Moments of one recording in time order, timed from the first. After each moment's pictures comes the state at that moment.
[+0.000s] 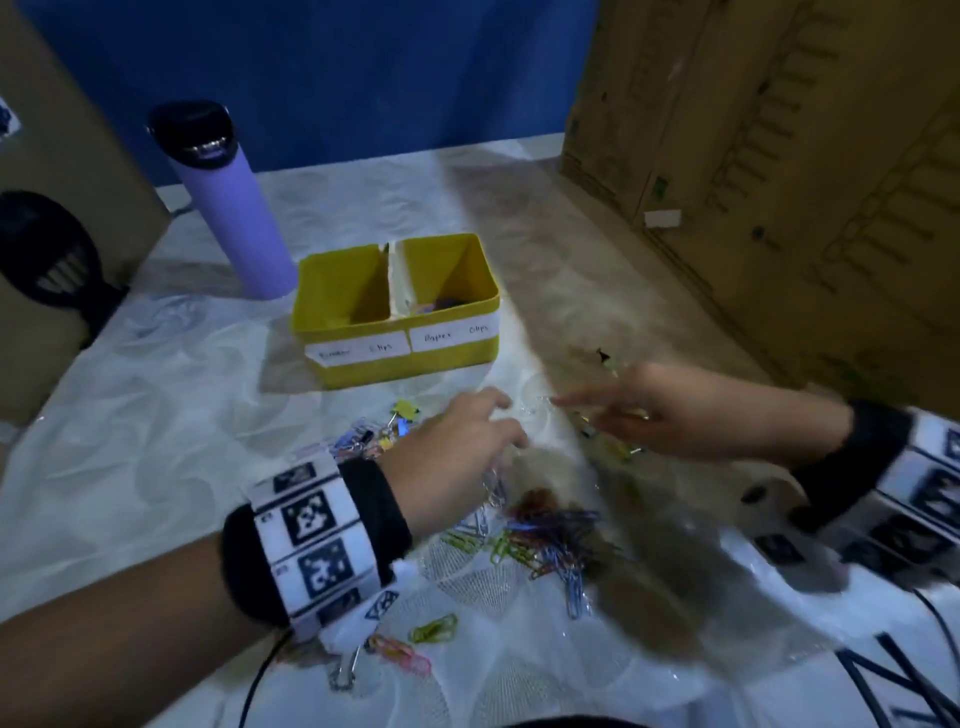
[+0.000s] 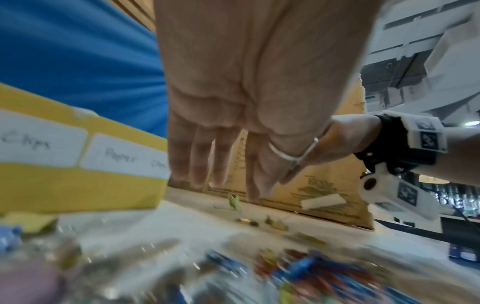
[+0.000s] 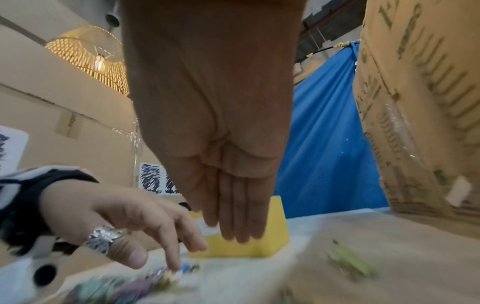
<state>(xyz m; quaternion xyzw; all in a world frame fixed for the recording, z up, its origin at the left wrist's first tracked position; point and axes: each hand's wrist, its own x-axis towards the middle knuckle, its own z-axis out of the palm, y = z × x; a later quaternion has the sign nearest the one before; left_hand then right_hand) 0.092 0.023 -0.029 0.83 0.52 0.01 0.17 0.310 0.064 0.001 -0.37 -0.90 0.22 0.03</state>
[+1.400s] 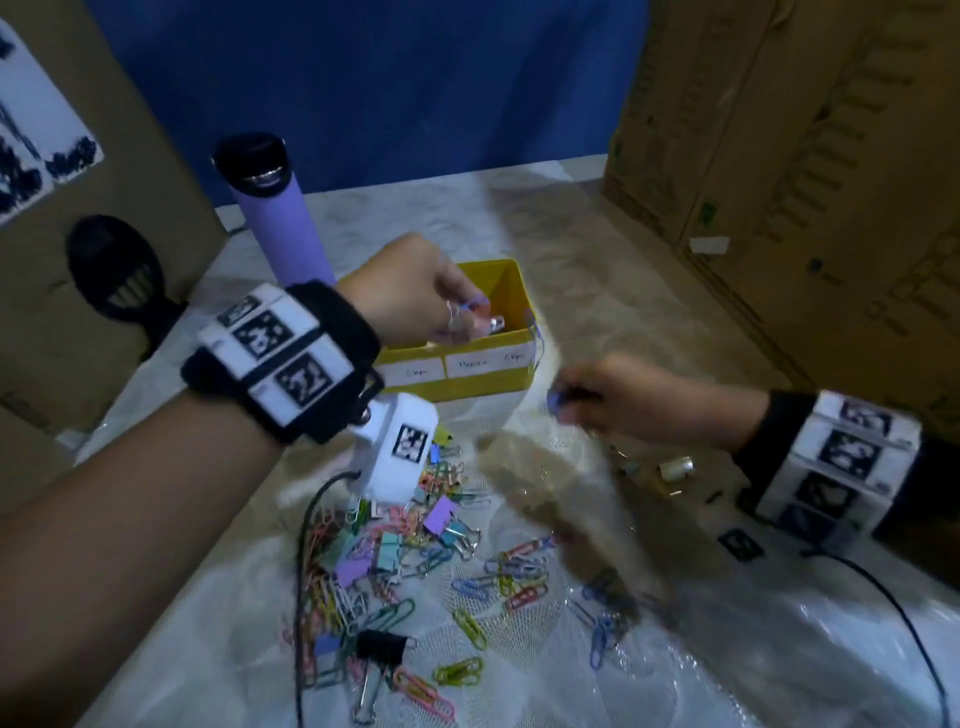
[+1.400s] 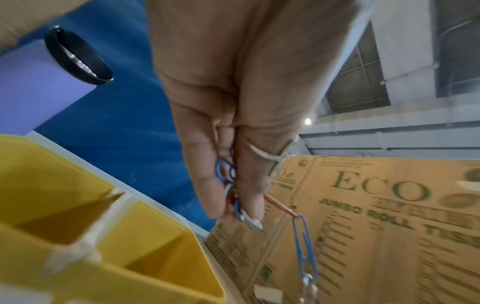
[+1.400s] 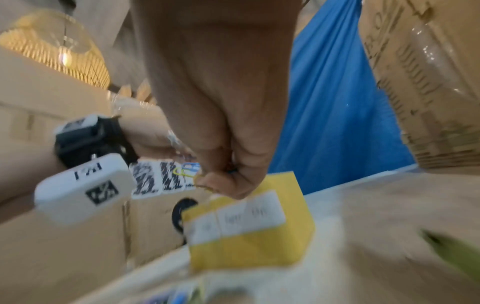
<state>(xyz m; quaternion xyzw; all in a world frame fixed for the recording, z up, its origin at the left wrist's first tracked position) 0.048 0.112 0.063 0.68 0.62 0.24 0.30 0.259 0.113 -0.005 -0.40 -0.87 0.28 0.07</state>
